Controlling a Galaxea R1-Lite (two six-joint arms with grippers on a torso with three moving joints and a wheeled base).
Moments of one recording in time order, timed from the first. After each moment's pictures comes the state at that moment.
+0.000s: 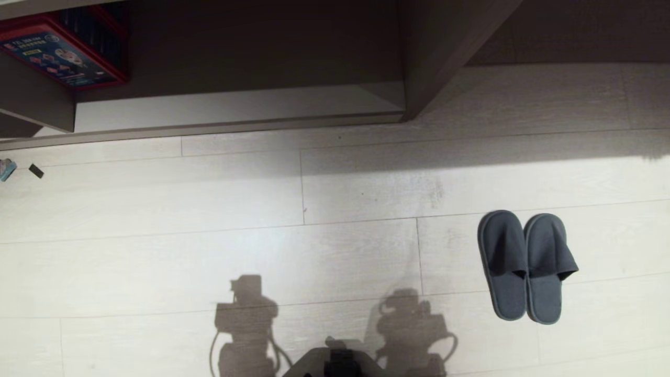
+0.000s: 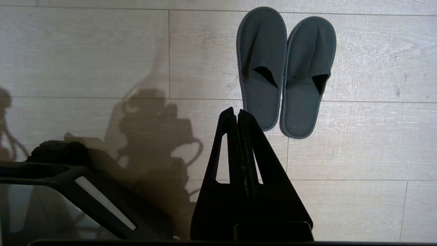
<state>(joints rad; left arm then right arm) 0.00 0.00 0.00 -0.02 0.00 -0.01 0.00 0.00 0.00 0.00 0.01 -0.03</state>
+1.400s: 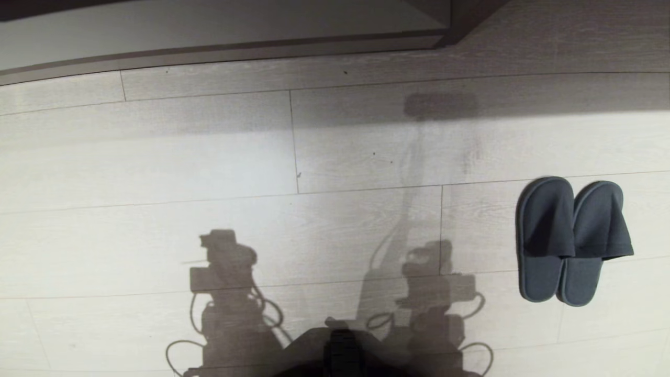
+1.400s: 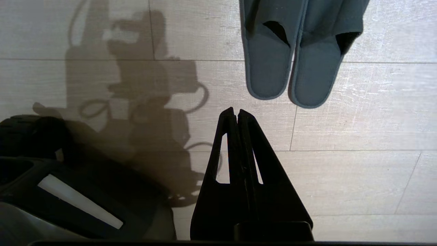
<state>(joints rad) 0.00 0.00 0.00 -0.02 0.00 0.00 0.00 0.01 -0.04 0.05 -0.02 -0.03</state>
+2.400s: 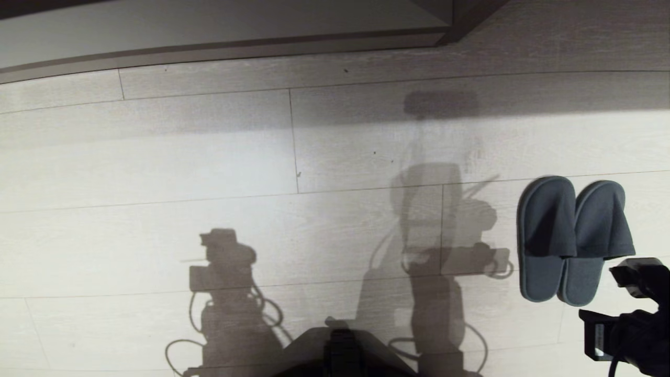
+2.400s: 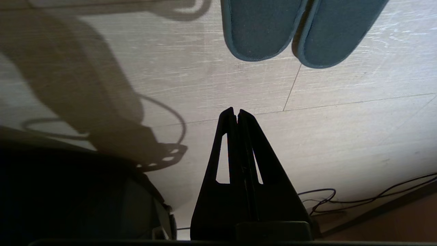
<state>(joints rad) 0.00 0.00 0.00 -0.02 -0.01 0.02 -0.05 1.35 -0.16 -0.65 -0.15 -0.02</state>
